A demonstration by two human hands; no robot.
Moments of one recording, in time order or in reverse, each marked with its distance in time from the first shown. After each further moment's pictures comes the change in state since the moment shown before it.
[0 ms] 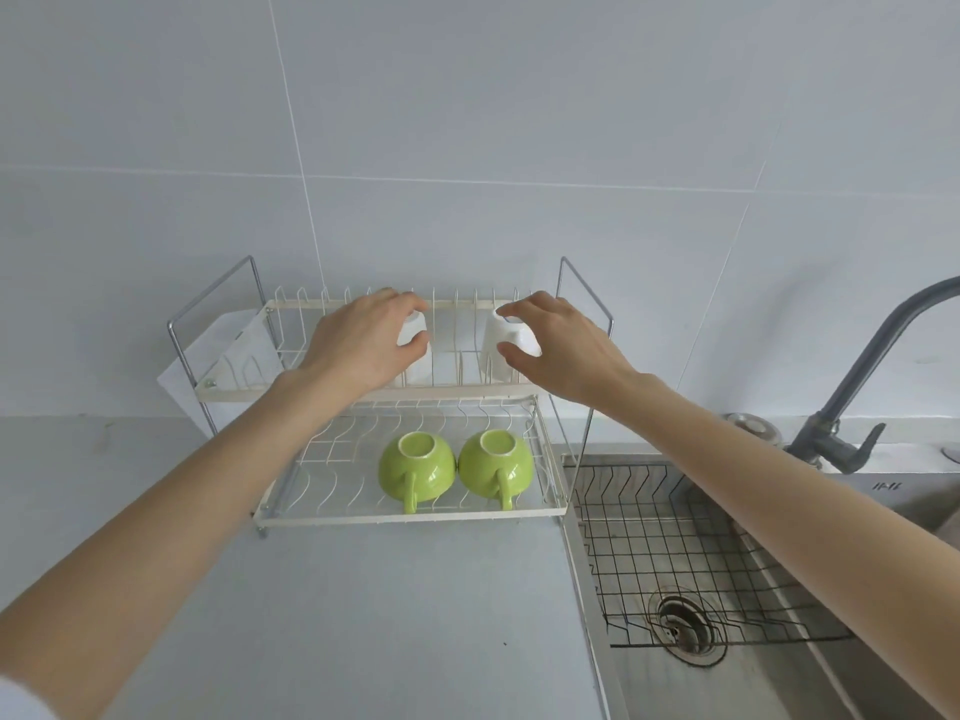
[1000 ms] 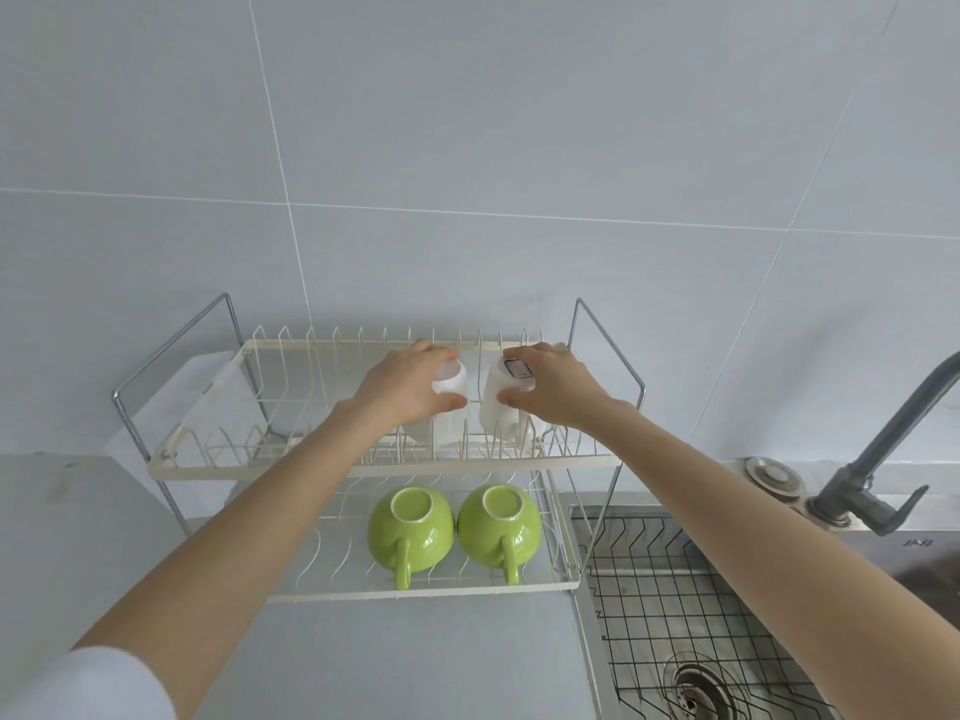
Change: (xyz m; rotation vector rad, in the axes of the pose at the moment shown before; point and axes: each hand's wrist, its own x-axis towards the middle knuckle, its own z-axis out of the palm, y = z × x) left_hand 0.091 -0.020 0.067 -0.117 -0.286 0.000; right_hand 0.086 0.040 0.043 0.136 -0.196 0.218
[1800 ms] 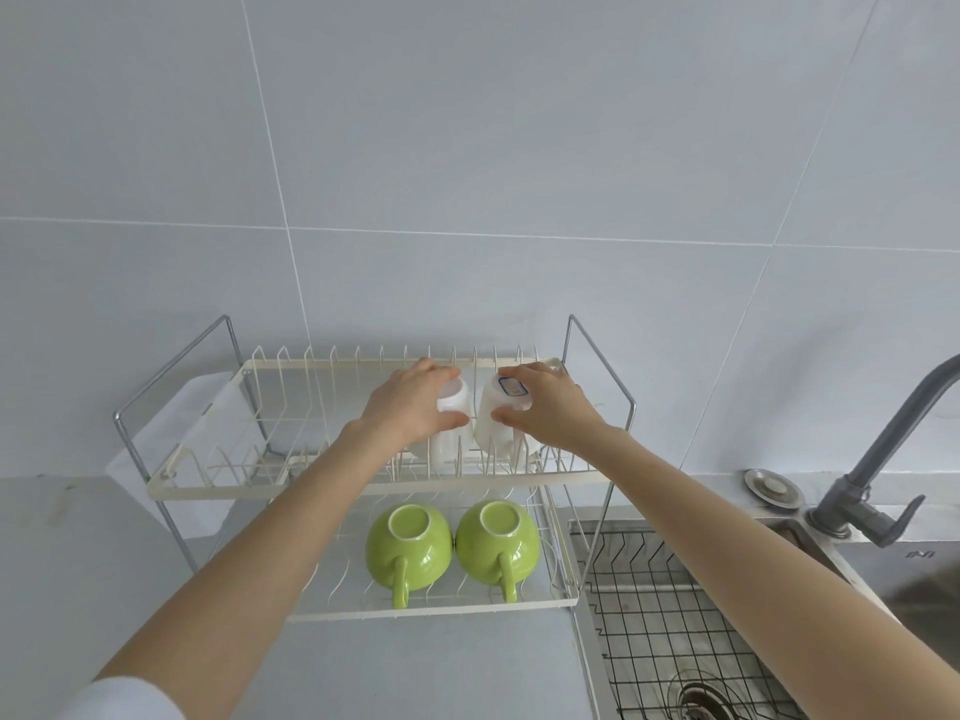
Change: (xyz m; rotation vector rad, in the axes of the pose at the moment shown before) left_hand 0.001 0.009 0.004 0.009 0.011 -0.009; right_hand -0.005 0.006 0.005 0.077 0.068 -0.031
